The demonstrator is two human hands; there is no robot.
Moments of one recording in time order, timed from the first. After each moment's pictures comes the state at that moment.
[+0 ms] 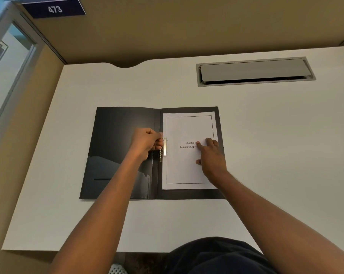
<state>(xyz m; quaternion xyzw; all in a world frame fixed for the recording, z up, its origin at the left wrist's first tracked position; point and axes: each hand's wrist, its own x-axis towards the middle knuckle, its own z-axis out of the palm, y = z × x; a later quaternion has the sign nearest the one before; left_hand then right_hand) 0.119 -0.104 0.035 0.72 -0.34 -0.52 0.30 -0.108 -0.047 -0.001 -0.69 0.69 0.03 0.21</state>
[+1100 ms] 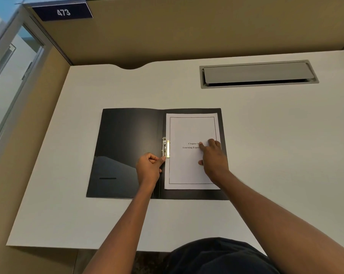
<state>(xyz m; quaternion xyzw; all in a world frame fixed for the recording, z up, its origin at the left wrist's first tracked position) 0.108 -0.016 -0.014 0.79 -0.39 -0.35 0.31 -0.107 -0.047 0.008 -0.69 0.69 0.04 0.21</state>
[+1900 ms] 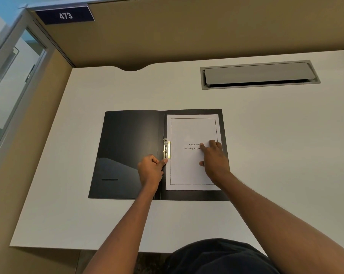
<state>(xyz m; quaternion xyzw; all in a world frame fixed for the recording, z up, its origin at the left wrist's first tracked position) 0.104 -0.019 -0.014 0.82 -0.41 -0.31 0.25 -0.106 -0.048 0.005 -0.69 0.69 0.03 0.21</state>
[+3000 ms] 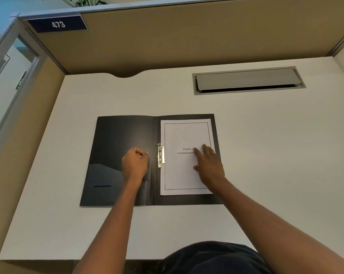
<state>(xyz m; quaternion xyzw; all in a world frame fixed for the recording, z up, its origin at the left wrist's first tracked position) 0.132 -0.050 0.015 0.81 -0.46 -0.26 0.25 -0.113 -0.039 -0.006 -0.71 0.68 0.02 0.20</state>
